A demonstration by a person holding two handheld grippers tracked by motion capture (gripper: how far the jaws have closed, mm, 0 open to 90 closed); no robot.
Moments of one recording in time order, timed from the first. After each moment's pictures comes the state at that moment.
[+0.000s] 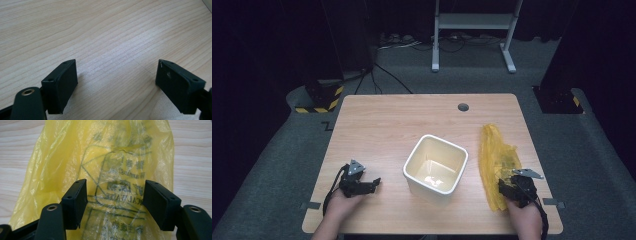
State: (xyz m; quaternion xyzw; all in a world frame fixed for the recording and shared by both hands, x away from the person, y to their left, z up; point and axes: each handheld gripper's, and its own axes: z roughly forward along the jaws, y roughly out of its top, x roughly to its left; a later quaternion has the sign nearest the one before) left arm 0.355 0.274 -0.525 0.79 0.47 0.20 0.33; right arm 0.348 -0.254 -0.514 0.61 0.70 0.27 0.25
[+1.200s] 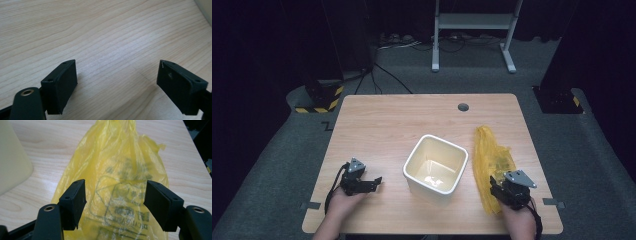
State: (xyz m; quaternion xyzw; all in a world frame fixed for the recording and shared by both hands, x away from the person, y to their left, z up) left arm 0.358 0.271 -0.522 0.79 0.48 0.17 0.34; right arm 0.328 -0.227 -0.494 0.53 0.71 0.33 0.32
